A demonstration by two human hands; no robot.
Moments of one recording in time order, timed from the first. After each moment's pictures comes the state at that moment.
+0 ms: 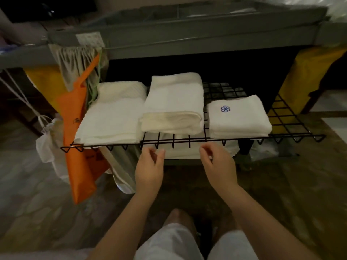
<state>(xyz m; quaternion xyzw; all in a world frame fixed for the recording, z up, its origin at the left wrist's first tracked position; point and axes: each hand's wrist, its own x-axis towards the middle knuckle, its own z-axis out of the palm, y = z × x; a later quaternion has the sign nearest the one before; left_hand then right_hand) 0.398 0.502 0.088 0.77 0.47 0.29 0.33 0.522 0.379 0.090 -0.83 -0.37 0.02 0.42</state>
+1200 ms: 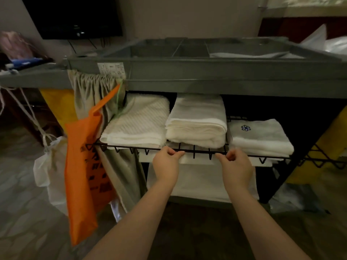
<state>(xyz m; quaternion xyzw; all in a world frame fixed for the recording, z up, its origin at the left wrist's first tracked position) 0.512 0.618 0.123 0.66 0.49 0.35 0.44 0.616 0.504 0.117 -0.81 -0.20 -0.01 0.56</state>
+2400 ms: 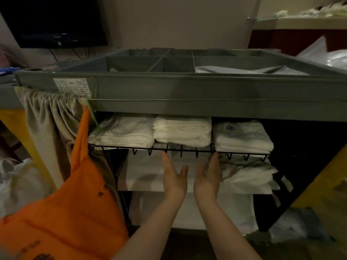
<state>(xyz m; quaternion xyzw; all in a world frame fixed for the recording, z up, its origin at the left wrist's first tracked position) 0.625 0.654 0.083 0.65 0.39 0.35 0.55 0.674 0.603 0.086 -0.75 -0.18 0.11 0.63</state>
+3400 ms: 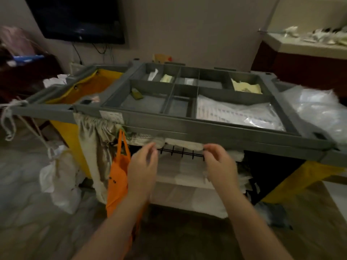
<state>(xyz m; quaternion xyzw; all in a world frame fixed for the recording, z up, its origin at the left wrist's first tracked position) 0.495 0.624 0.313 0.75 0.43 0.38 0.33 0.635 0.511 0.346 -0.78 -0.31 0.16 0.52</state>
